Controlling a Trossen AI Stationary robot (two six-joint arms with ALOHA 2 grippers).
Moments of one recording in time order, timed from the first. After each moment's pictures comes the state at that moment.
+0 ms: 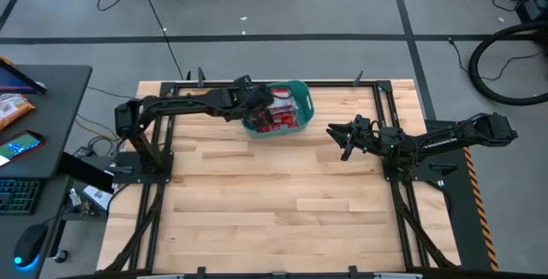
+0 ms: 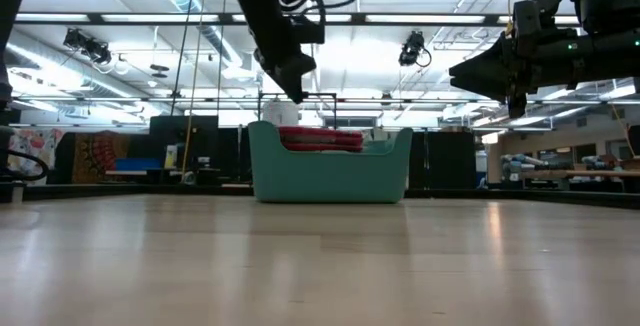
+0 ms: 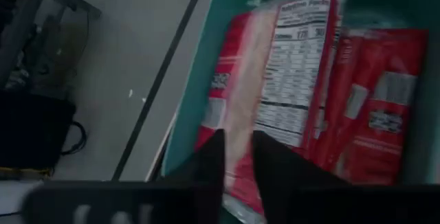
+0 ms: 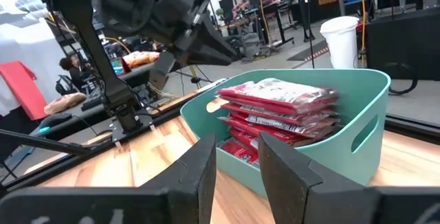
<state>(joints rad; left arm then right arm) 0.26 1.73 1.42 -0.61 -0.56 0.11 -0.04 0.83 0.03 0.84 0.40 0.31</state>
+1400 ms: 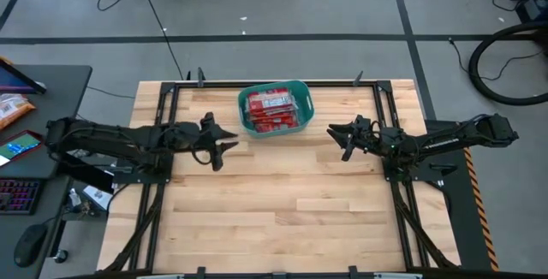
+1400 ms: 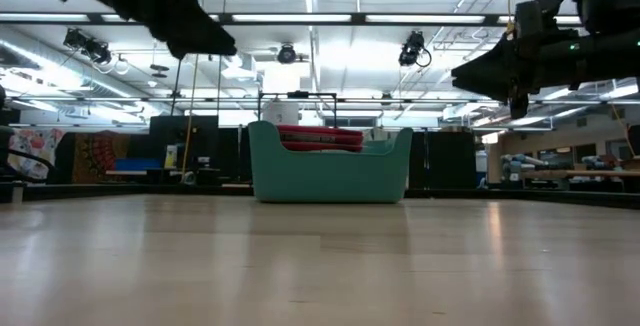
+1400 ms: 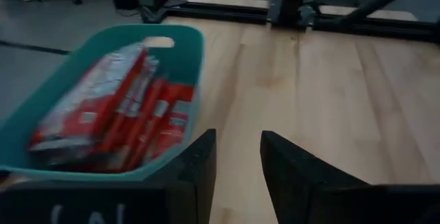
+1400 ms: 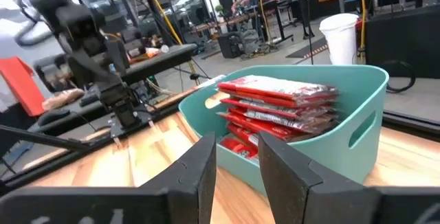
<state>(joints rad) 0.00 0.90 0.56 -0.04 -0.27 -0.10 -0.03 0.81 0.03 0.81 0.40 0.31</state>
